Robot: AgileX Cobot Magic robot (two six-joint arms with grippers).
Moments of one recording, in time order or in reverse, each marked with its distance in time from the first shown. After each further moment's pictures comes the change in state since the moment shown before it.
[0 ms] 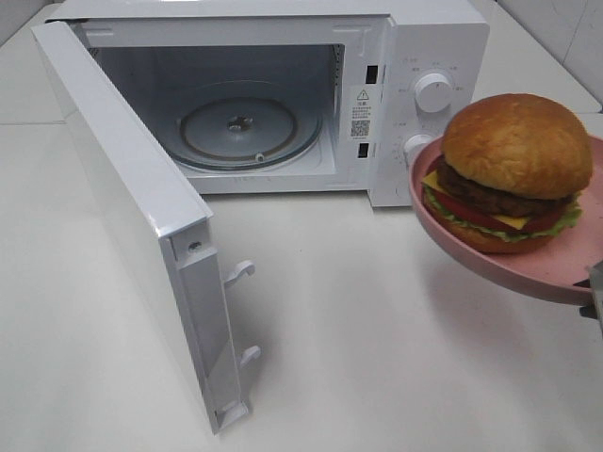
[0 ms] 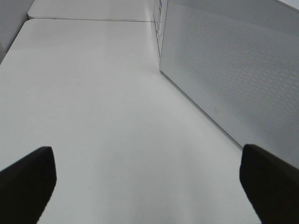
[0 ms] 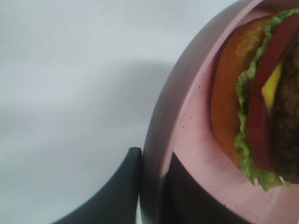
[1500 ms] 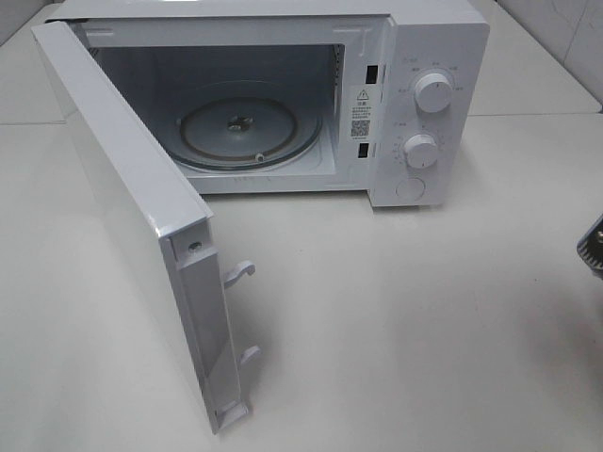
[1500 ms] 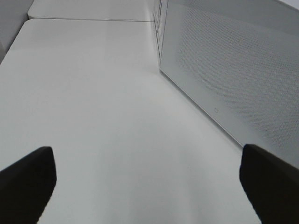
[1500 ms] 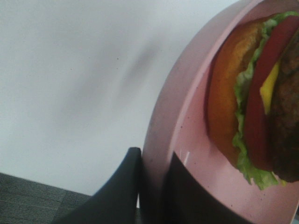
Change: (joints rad) left arm 0.000 0.000 0.000 0.000 0.000 0.000; right arm 0.000 0.253 -0.007 -0.305 0.325 1.217
